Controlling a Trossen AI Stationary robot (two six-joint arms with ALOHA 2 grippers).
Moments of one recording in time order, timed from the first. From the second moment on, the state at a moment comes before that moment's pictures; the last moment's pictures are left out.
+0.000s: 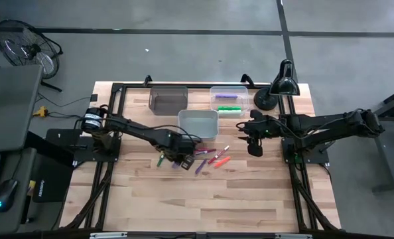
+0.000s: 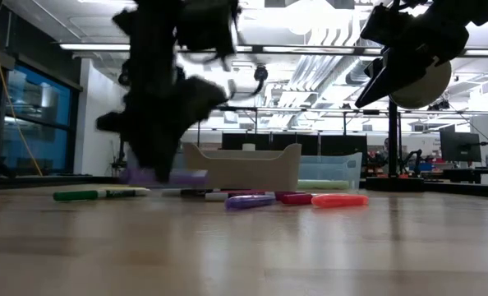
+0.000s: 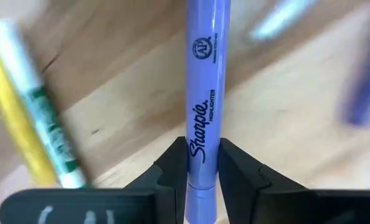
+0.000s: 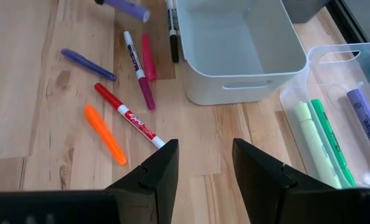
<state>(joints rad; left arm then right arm) -0.11 1.81 1.20 -0.76 0.05 -1.10 -0.02 0.97 0.65 -0.44 0.14 0.03</state>
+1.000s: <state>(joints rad) -0.20 1.80 1.57 -0.69 -0.37 -0.62 0.10 1.00 0.65 0.04 0.05 -0.20</state>
